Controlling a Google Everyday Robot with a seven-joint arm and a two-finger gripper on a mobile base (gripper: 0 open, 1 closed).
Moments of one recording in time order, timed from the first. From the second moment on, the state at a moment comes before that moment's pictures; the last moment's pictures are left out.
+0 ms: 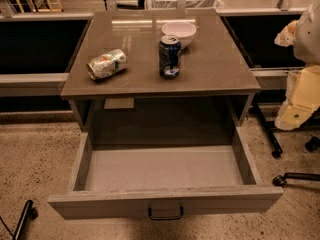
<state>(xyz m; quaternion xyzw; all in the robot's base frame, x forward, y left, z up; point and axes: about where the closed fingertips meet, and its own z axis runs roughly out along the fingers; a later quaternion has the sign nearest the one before) 0.438 -0.216 0.979 -0.60 0.78 -0.04 0.16</state>
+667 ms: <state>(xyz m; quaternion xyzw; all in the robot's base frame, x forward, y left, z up) 0.495 -0.198 0.974 -0.61 0.77 -0.02 0.20</state>
